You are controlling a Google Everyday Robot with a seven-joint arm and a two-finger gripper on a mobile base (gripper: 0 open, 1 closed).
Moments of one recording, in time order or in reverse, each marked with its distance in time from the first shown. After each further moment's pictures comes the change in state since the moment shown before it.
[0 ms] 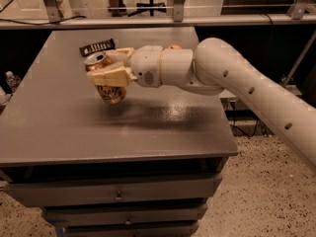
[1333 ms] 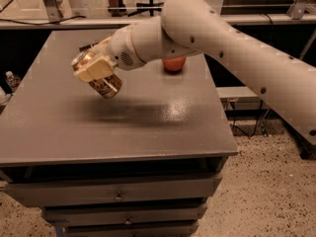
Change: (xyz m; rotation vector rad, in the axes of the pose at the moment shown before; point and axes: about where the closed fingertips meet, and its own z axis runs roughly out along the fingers) arm 0.001 -0.002 0.041 -0.015 0.357 -0.076
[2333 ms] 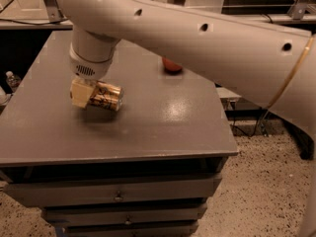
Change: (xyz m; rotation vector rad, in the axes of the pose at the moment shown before) arm 0.044 0.039 0.035 0.042 0.693 -0.106
